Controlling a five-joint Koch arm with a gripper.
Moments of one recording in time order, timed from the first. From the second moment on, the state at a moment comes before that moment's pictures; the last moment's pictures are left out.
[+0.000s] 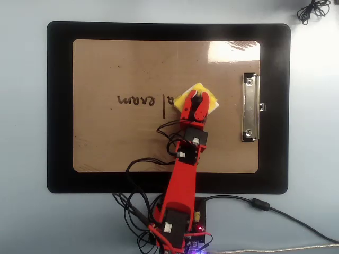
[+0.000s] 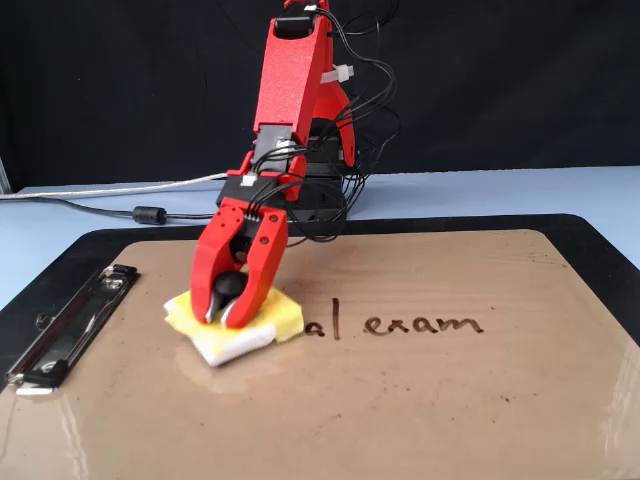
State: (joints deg) arm 11.6 79.6 127.5 -20.3 -75.8
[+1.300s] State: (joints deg) arm 18.8 89.6 143.7 -24.0 -75.9
